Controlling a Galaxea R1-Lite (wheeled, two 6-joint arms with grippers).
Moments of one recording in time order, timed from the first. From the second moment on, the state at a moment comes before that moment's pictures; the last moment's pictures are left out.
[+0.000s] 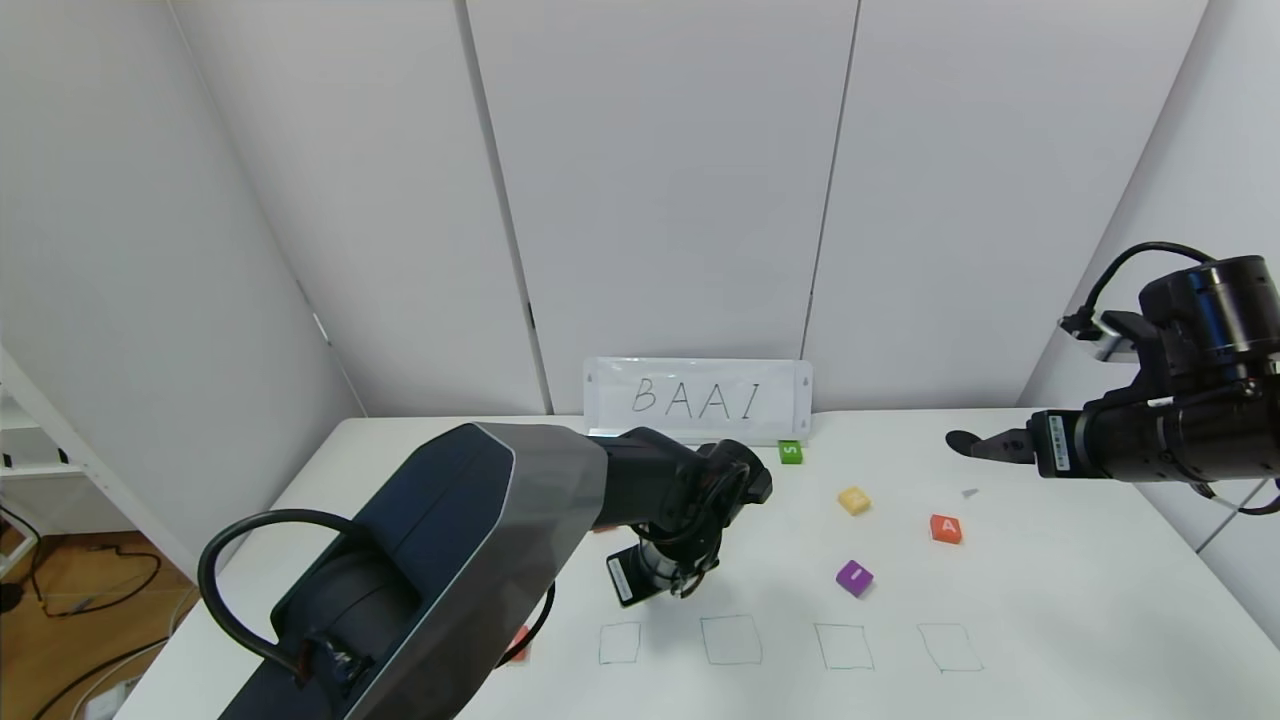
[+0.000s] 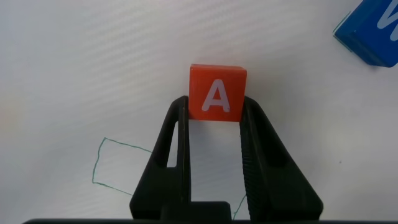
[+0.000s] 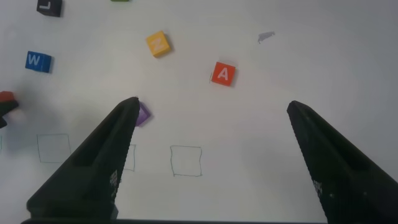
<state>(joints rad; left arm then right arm) -0.70 2.59 -1.99 0.74 0.40 -1.13 0.09 1.70 -1.10 0.14 0.00 0.12</state>
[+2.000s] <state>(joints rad) -0.69 2.10 -1.39 0.51 0.26 -0.68 0.09 1.69 -1.10 0.14 0.00 0.13</state>
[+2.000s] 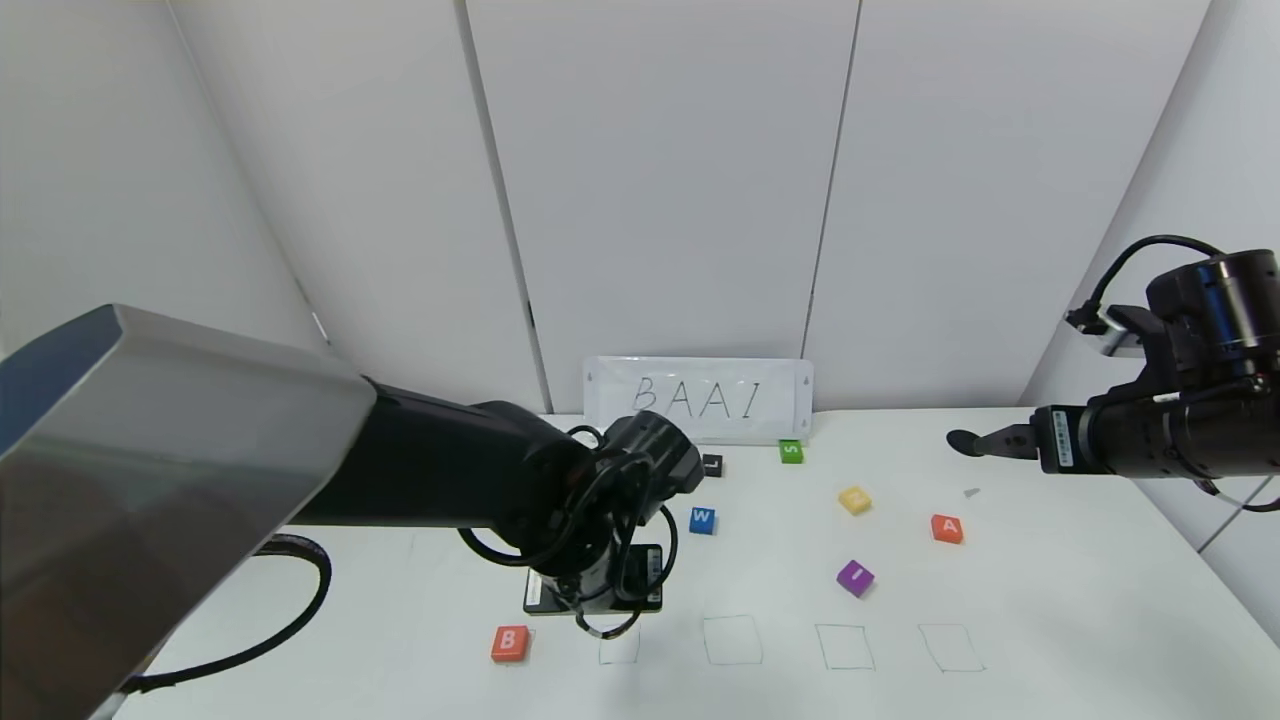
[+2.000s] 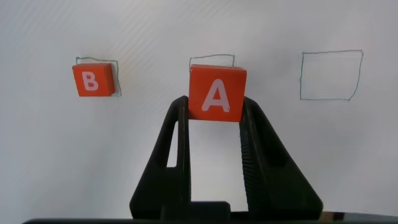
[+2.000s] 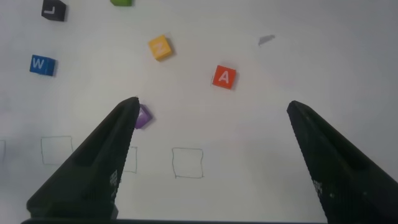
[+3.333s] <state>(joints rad) -0.71 2.16 -1.19 0.30 0.22 -0.63 0.09 1.69 -1.10 0.14 0.00 0.13</state>
